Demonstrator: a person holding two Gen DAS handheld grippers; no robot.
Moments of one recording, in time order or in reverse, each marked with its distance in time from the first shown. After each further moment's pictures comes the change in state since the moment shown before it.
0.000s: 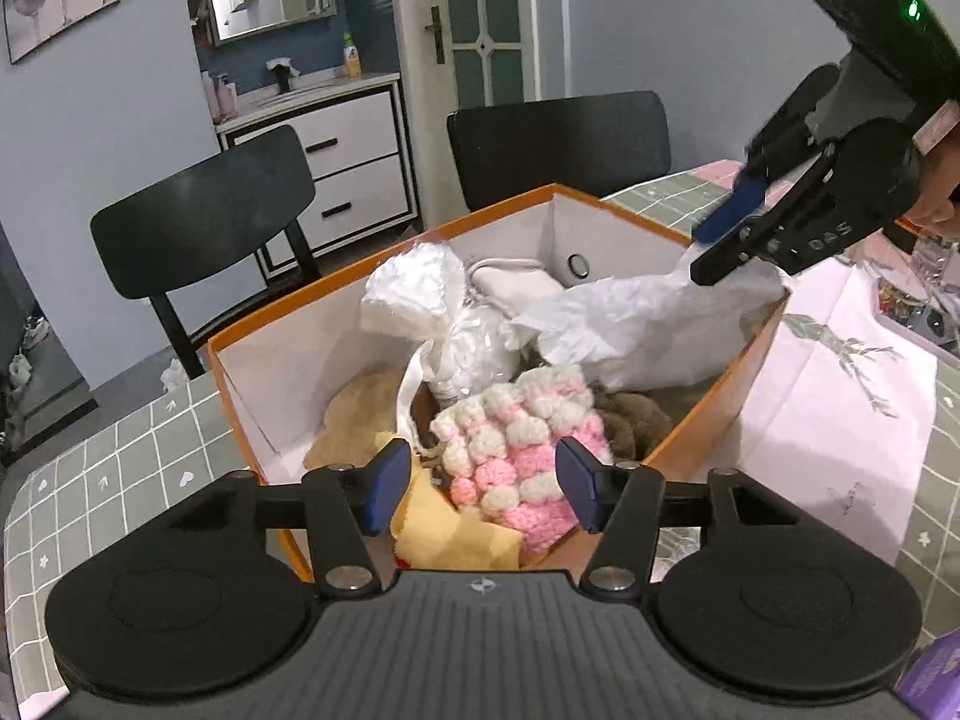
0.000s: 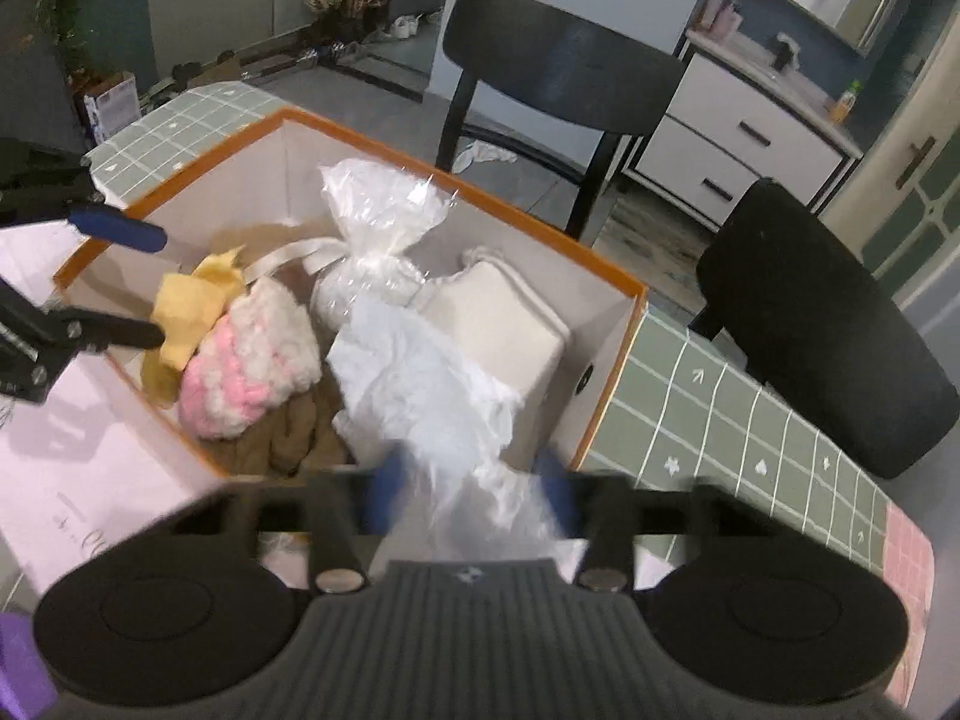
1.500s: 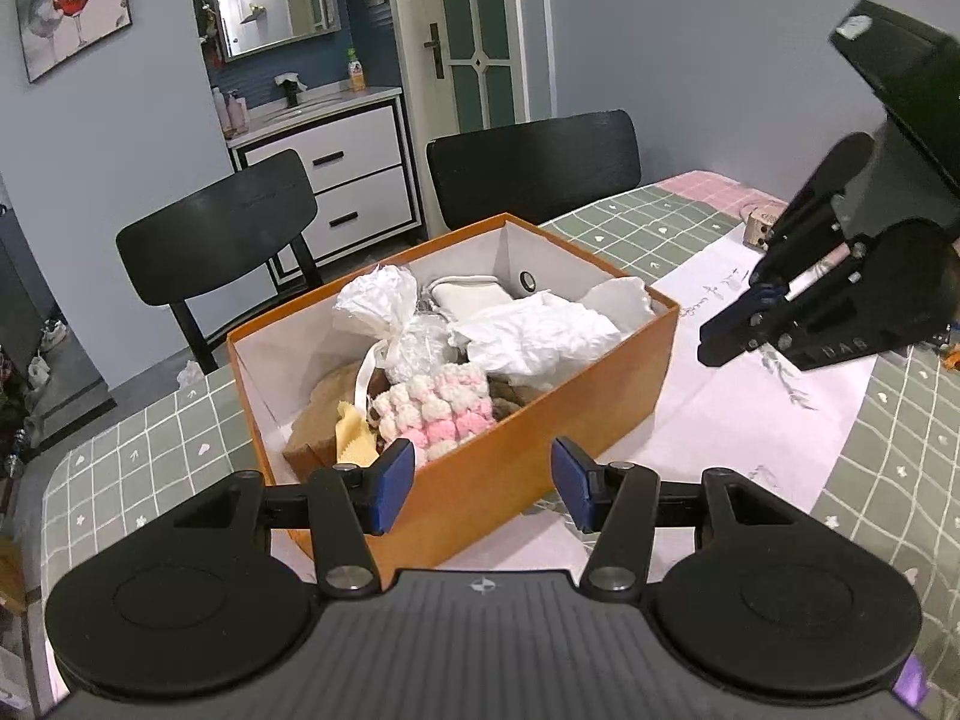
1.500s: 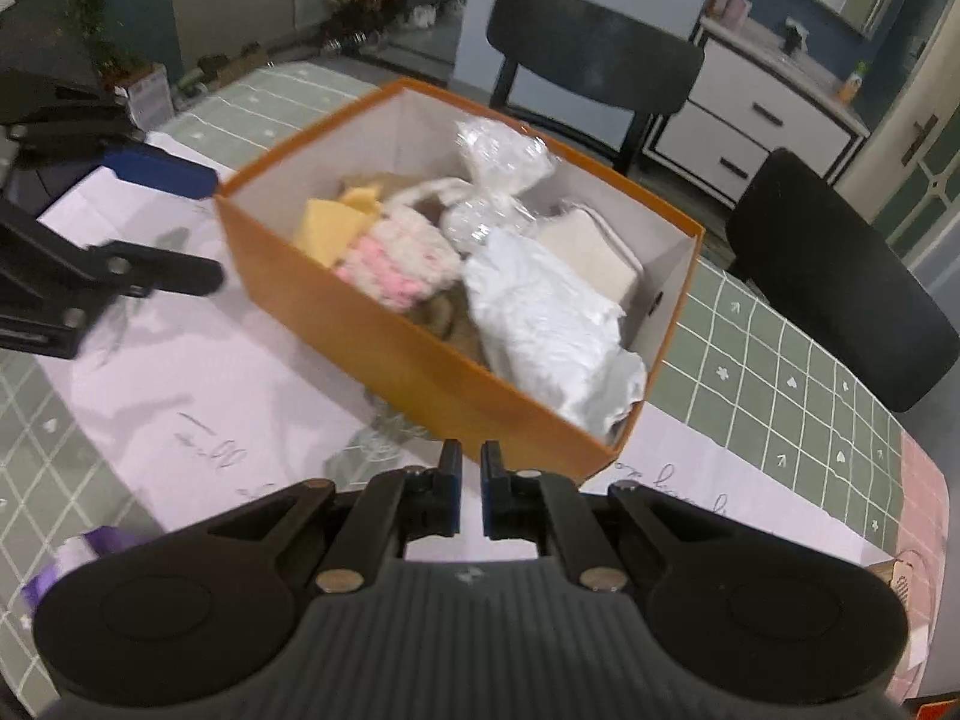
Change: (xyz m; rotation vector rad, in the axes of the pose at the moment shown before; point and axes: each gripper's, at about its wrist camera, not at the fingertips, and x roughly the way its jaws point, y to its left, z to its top) left arm -0.078 -0.060 -0.001 -0.012 -0.006 0.042; right arm -0.058 0.064 -0.051 0.027 0.004 0.042
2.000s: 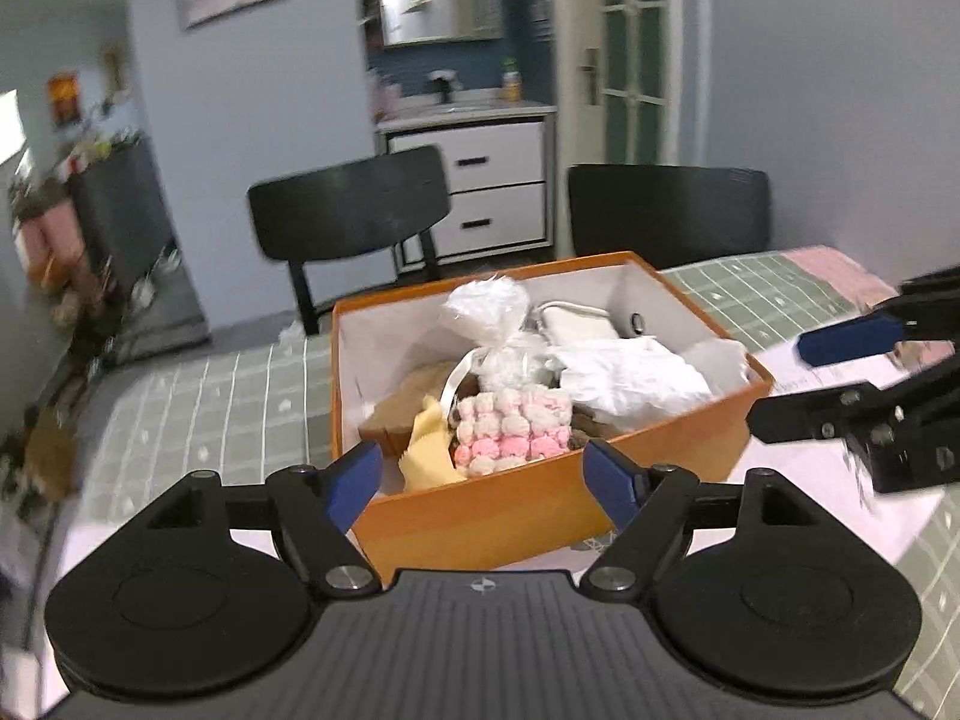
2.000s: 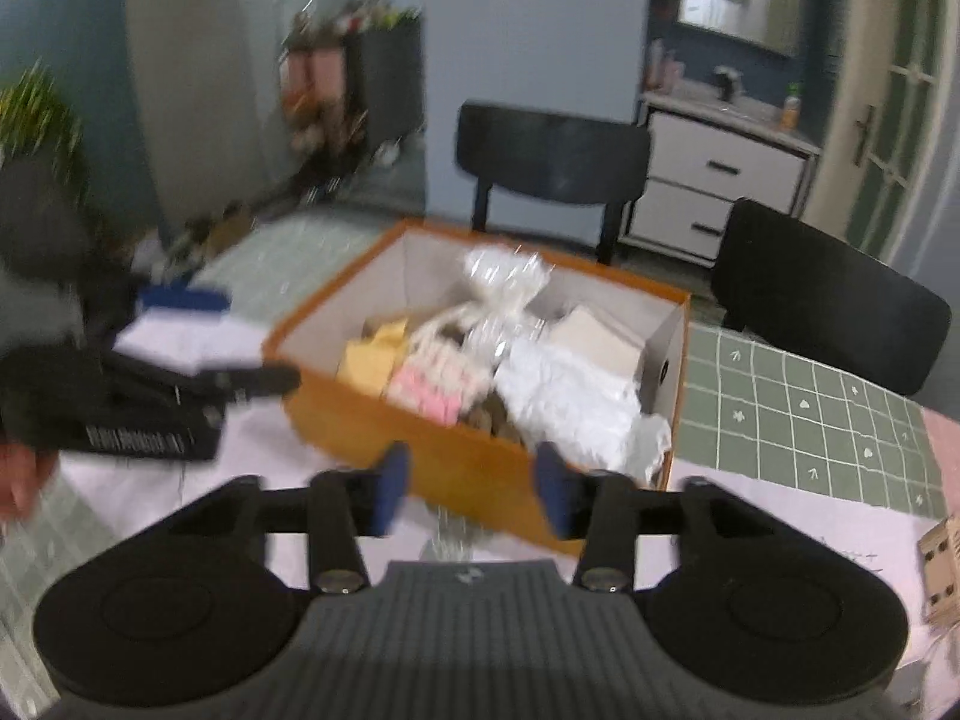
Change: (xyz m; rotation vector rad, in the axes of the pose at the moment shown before) left arm 0.002 -0.001 0.001 -0.269 -0.036 0.236; right arm -0.032 0.013 -0.011 0.224 -0.284 0.015
